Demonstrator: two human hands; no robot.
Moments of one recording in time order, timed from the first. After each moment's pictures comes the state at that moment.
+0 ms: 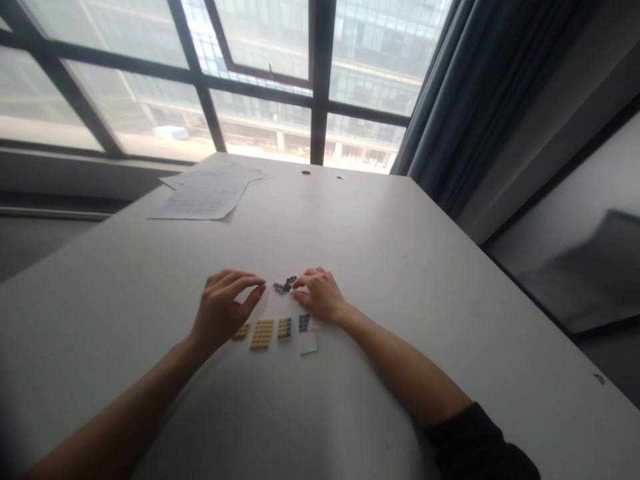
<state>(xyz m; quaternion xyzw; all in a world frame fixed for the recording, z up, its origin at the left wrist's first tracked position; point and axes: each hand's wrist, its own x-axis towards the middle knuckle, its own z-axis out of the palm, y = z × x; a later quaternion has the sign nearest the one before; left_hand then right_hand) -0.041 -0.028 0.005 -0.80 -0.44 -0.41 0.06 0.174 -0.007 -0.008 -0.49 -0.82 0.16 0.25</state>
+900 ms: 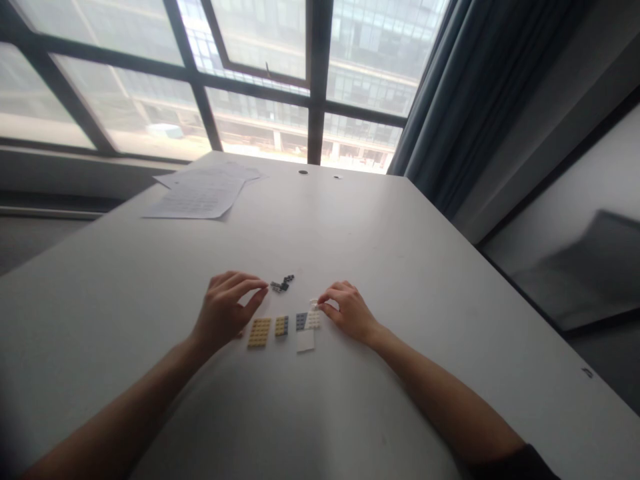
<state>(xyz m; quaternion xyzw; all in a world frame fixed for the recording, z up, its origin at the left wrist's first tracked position) -0.037 -0.030 0.003 -0.81 -0.42 -0.40 0.05 0.227 -0.060 0.002 -0.50 -0.80 0.17 0.28</state>
